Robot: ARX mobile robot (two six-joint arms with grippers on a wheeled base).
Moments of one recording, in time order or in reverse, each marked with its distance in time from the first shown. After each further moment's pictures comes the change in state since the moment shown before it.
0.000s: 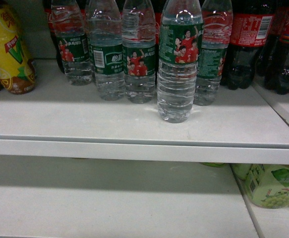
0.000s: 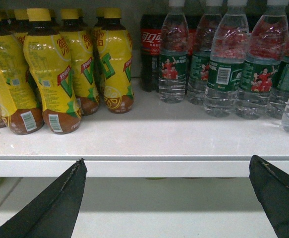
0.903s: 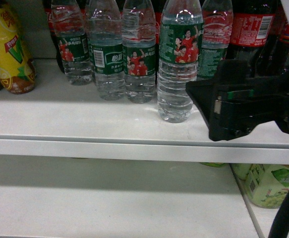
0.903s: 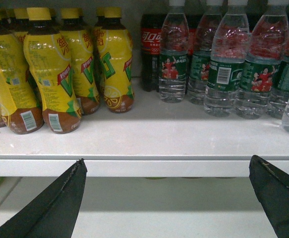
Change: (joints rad) left arm 0.000 0.000 0.000 0.000 0.000 0.000; right arm 0.443 0.867 0.324 0.242 0.069 -0.031
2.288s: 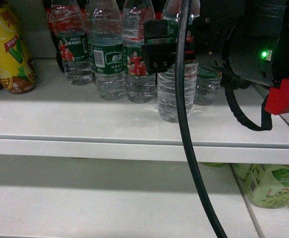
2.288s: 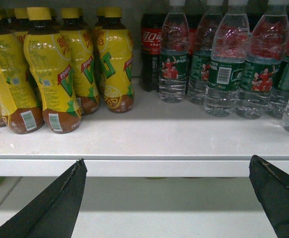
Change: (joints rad) left arm 0.000 0.000 0.000 0.000 0.000 0.000; right arm 0.068 0.343 0.457 -0.044 0.286 -0.091
